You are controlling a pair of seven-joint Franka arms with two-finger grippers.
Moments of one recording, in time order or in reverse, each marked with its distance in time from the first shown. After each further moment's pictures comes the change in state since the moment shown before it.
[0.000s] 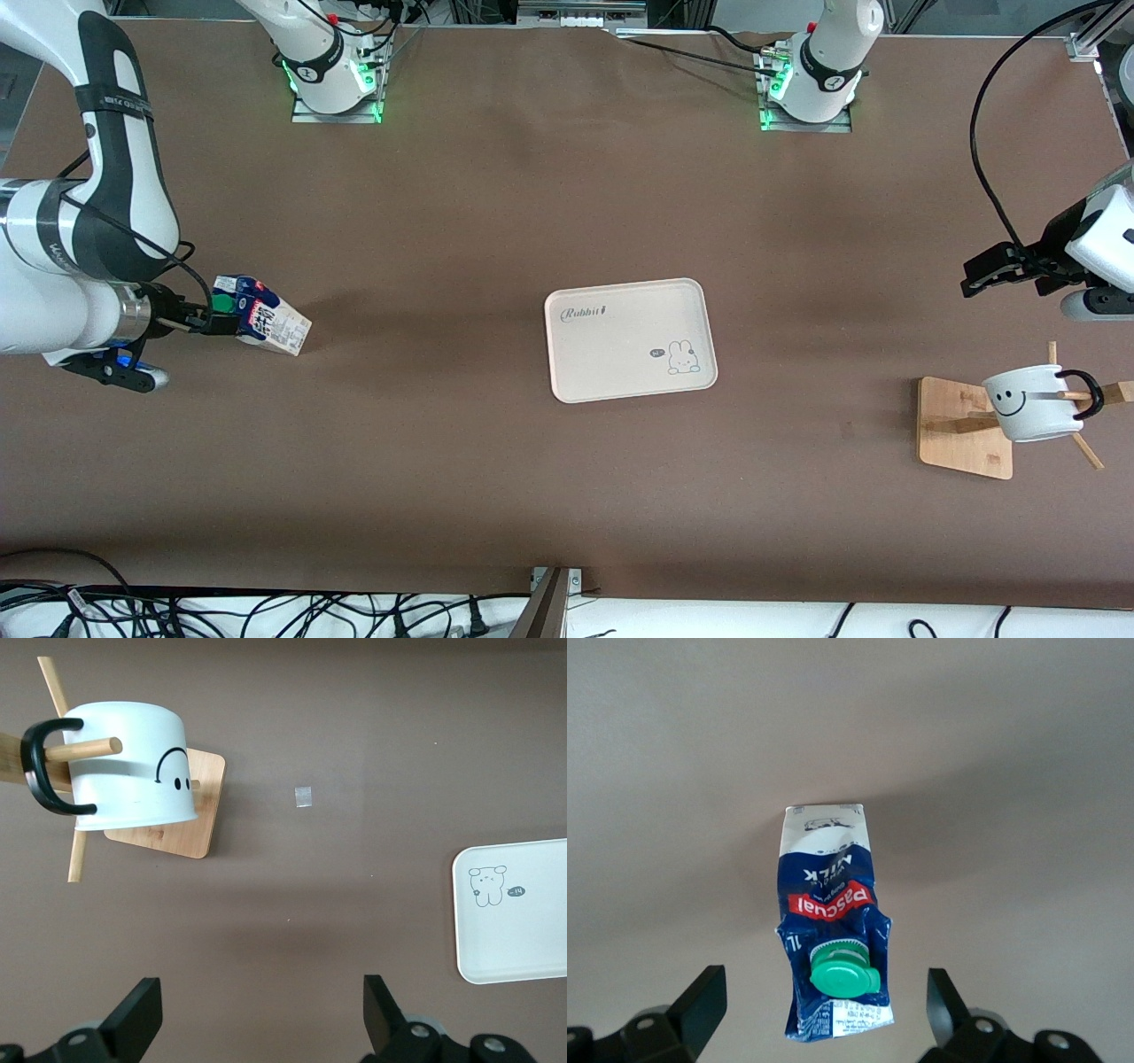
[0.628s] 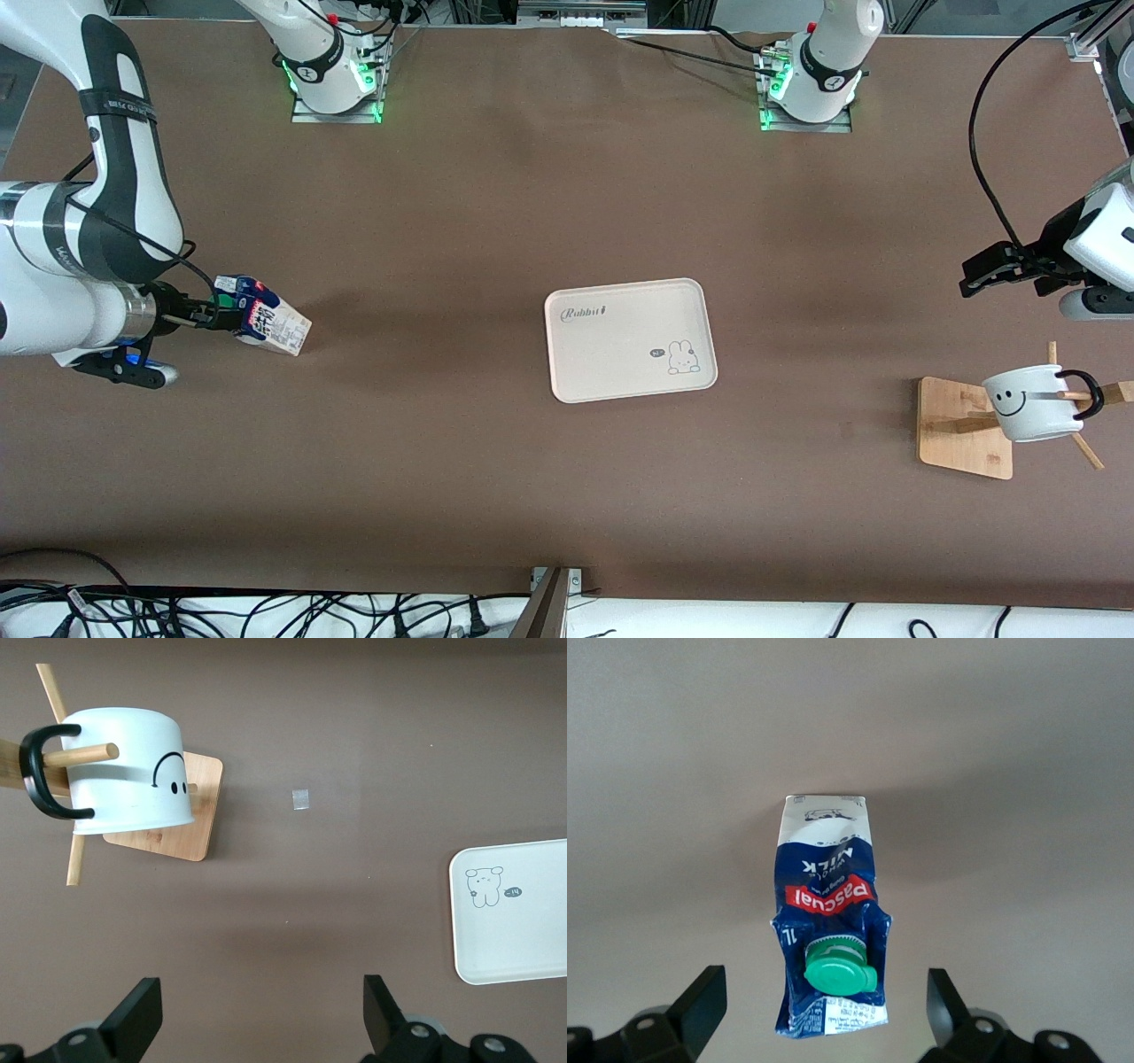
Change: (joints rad) left arm -0.001 0.000 -0.003 0.006 0.000 0.000 0.000; right arm 0.000 0.000 -0.001 -0.011 0.000 -0.007 -0.057
